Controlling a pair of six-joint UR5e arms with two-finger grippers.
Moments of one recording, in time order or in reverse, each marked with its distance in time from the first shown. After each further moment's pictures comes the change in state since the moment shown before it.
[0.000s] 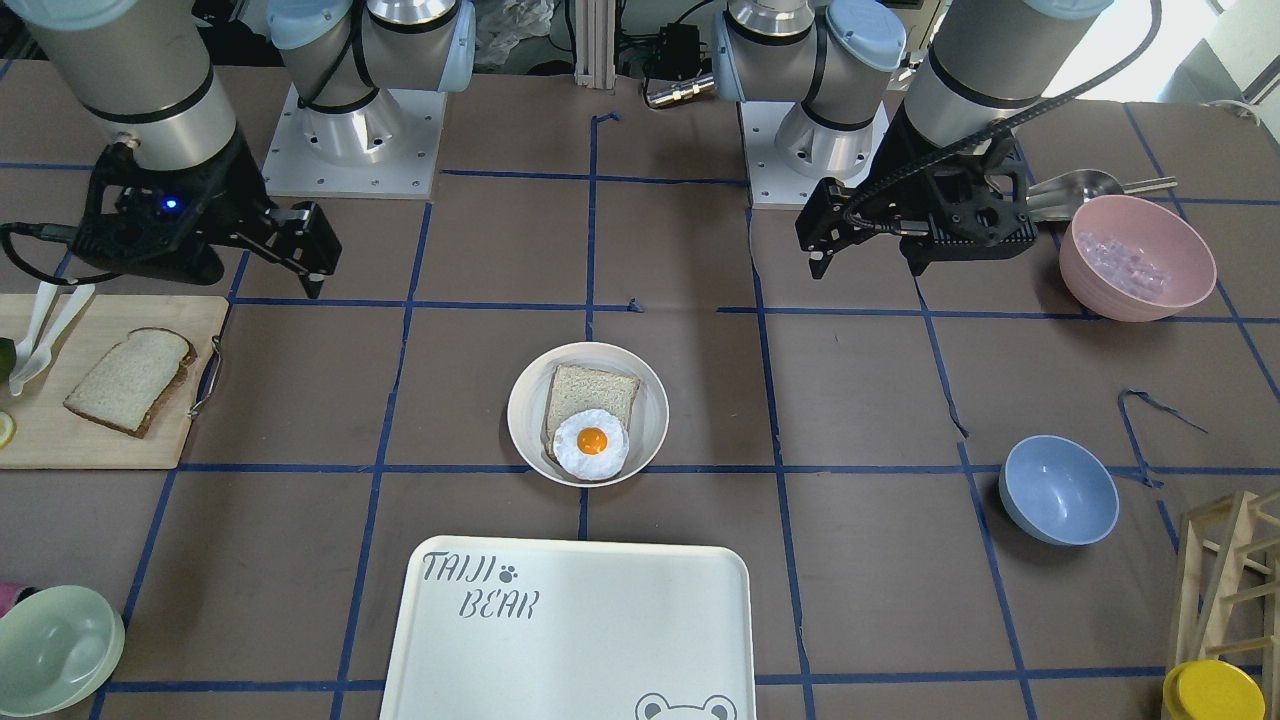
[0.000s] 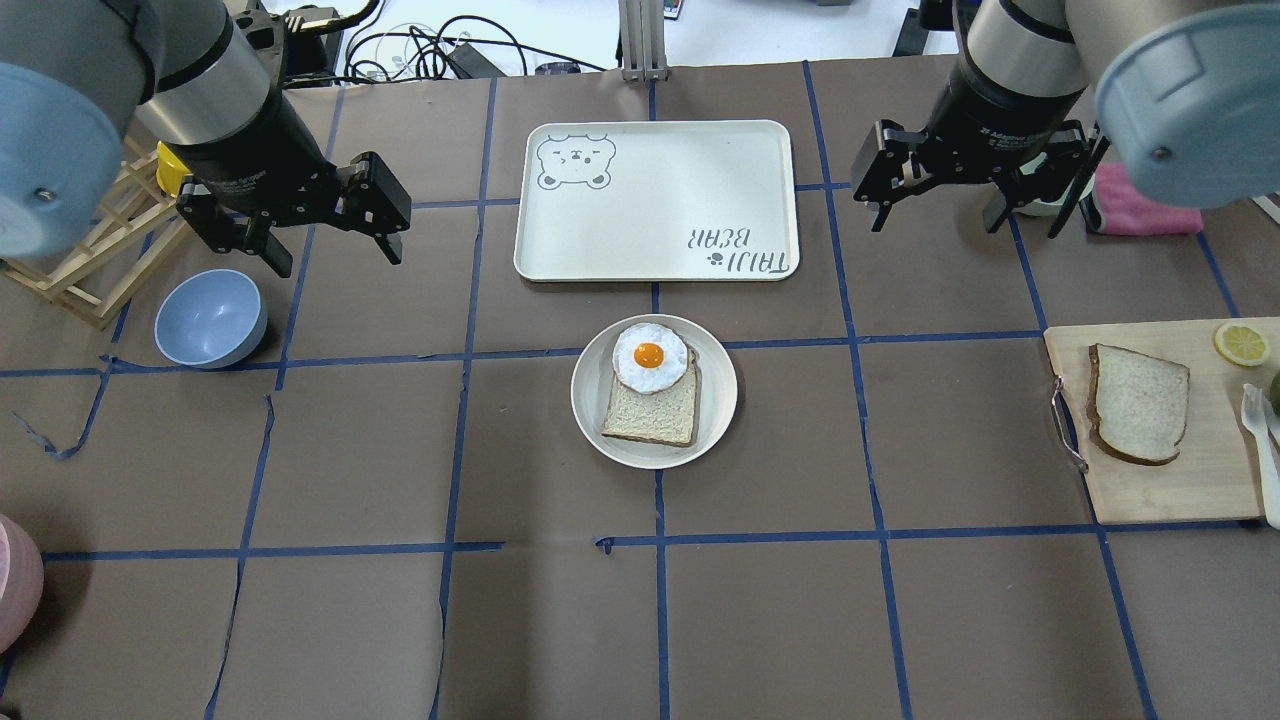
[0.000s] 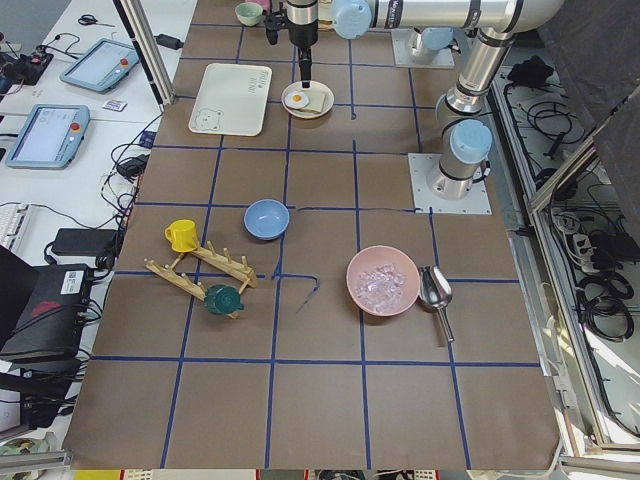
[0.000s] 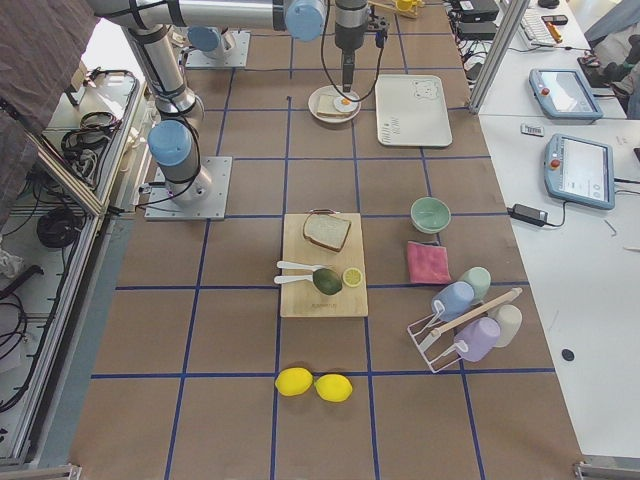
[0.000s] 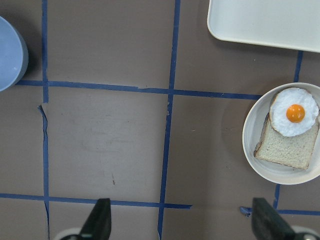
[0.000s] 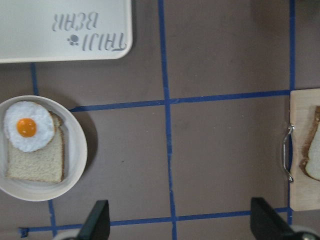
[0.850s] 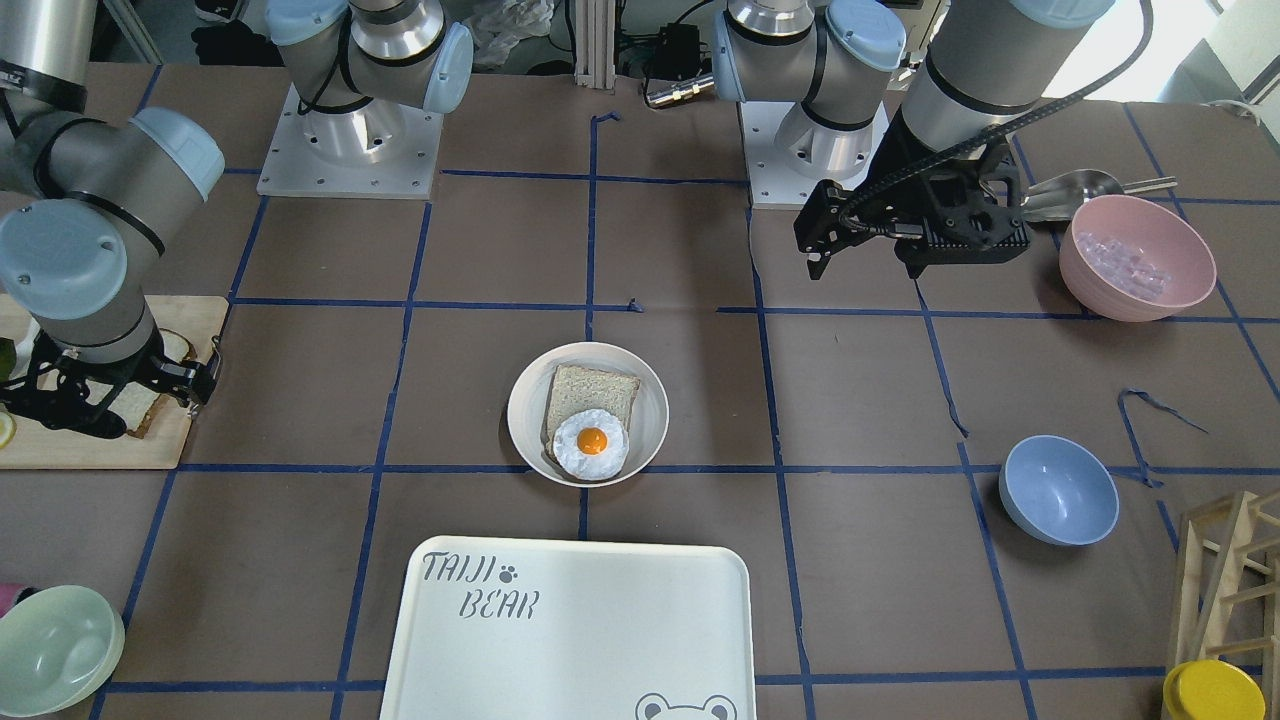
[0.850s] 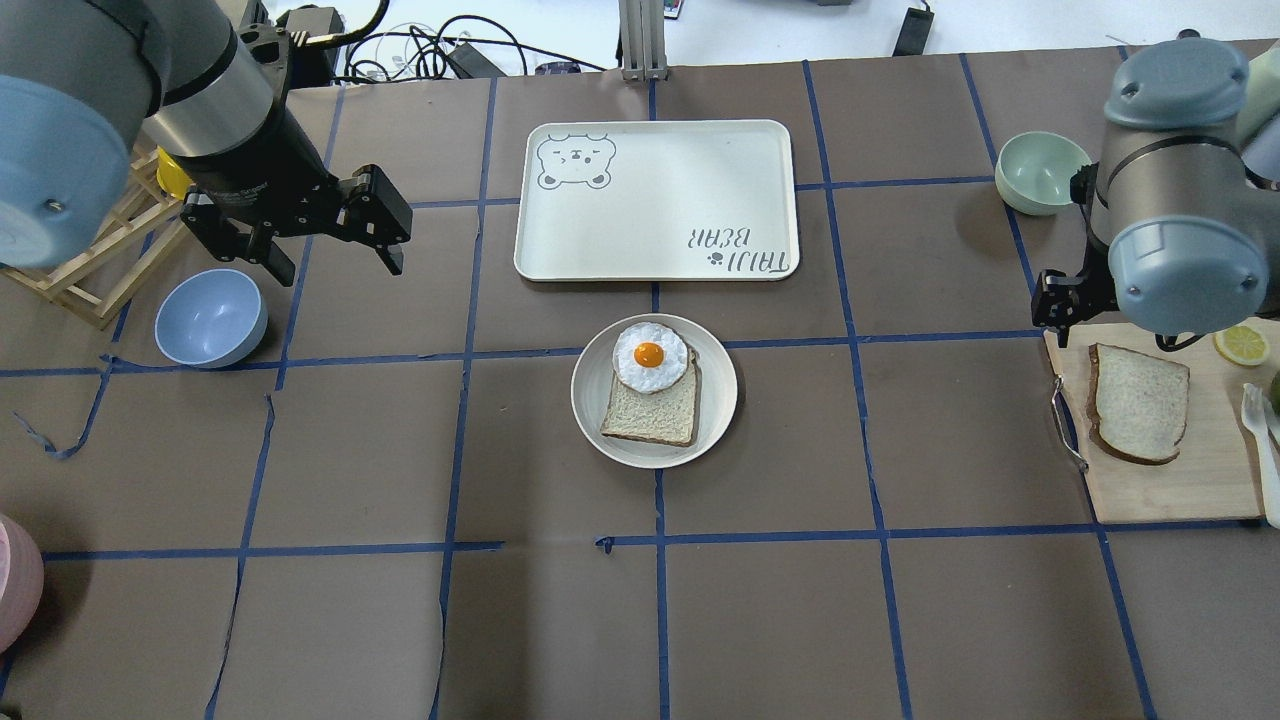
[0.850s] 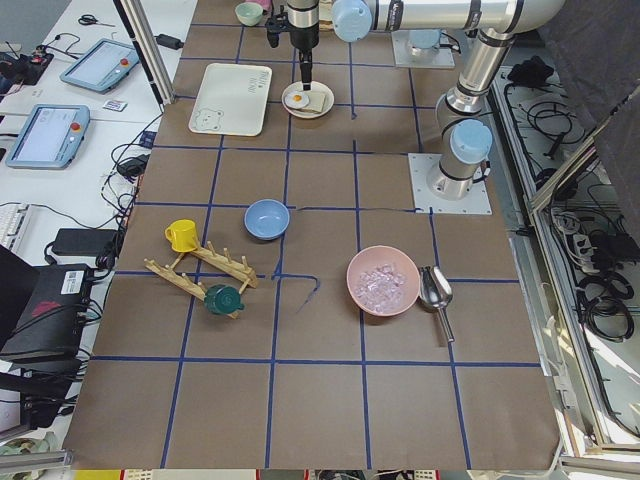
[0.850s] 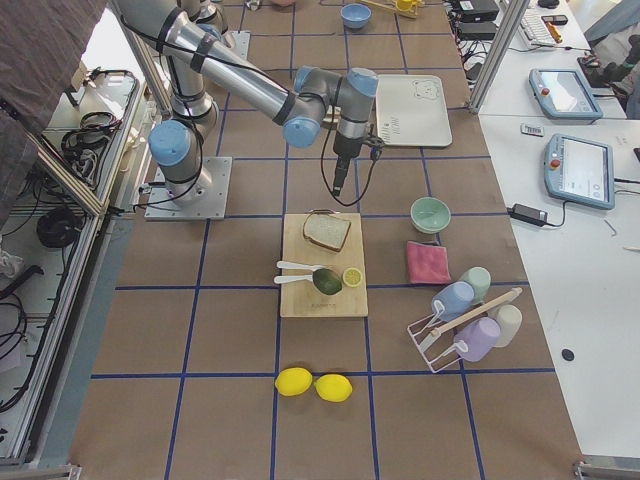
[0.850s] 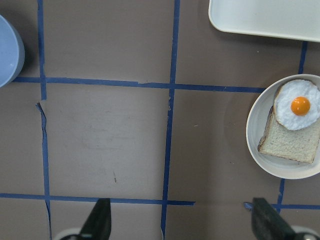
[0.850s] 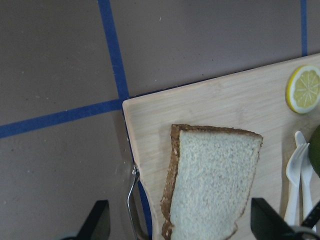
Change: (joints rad) left arm 0.001 0.001 -0.009 0.005 -0.001 0.013; right arm -0.218 0.235 0.301 -0.574 -0.257 -0.171
